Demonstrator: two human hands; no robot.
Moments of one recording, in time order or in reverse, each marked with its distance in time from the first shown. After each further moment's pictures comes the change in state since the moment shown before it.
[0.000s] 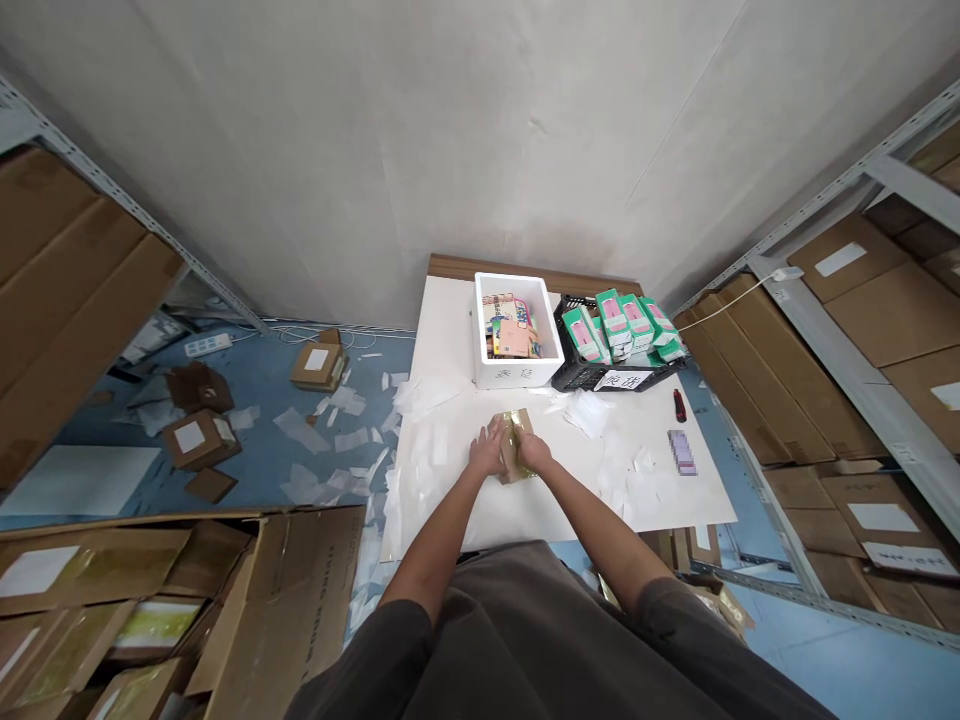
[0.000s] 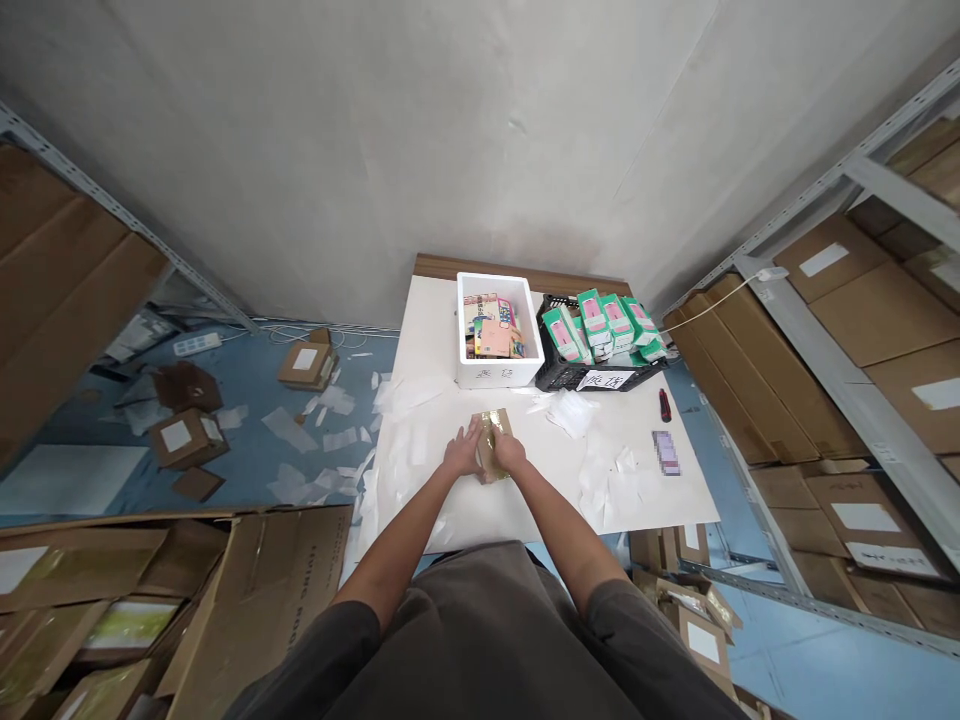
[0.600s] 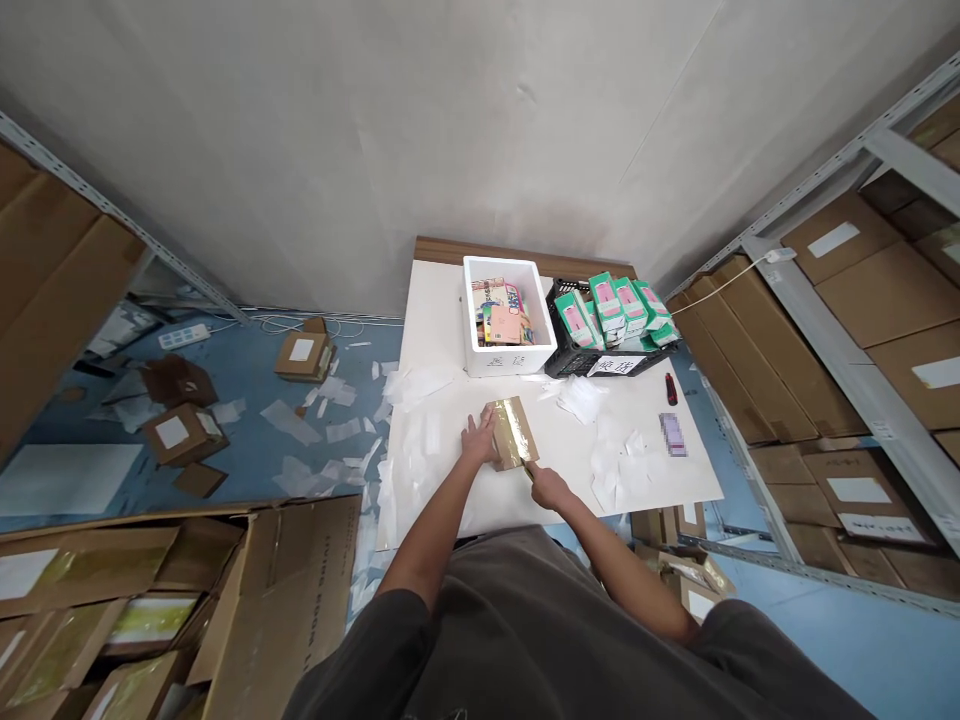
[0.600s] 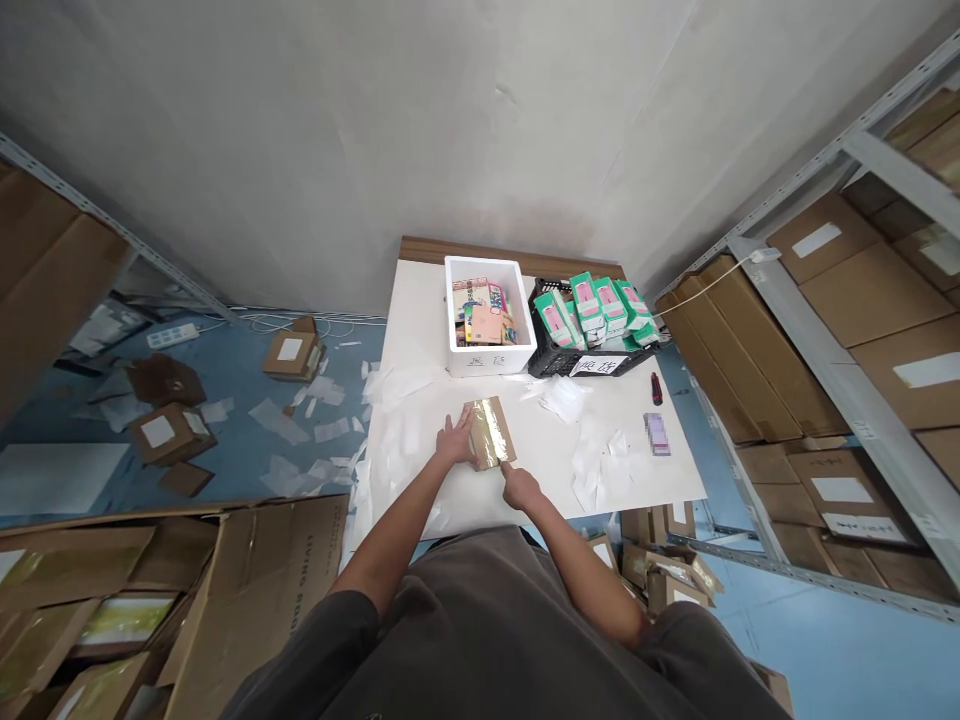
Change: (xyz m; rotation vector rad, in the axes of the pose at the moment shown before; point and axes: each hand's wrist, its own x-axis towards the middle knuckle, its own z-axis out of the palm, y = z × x) left_hand 0.005 0.002 0.001 0.022 -0.009 -0.055; right_hand -0.098 0.075 0.000 -0.080 -0.160 0.066
